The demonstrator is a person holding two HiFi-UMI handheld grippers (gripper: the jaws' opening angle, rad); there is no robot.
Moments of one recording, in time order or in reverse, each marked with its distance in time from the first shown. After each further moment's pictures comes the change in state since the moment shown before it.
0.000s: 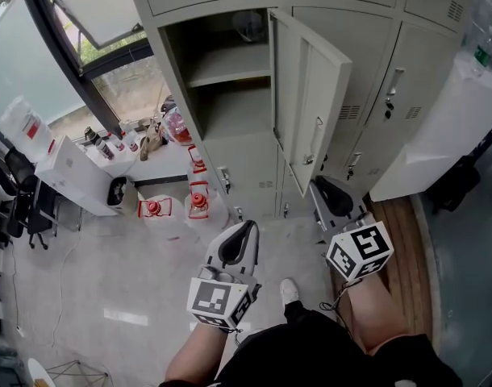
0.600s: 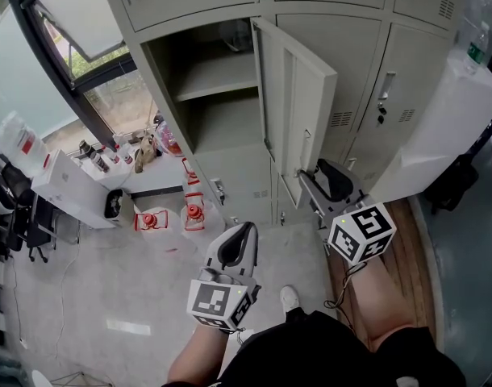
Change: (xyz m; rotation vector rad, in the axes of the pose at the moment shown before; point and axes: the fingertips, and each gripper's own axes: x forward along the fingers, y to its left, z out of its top) left arm 0.034 0.000 0.003 0.005 -0.008 -0.021; right arm 0.030 -0.041 0.019 0.006 0.000 0.015
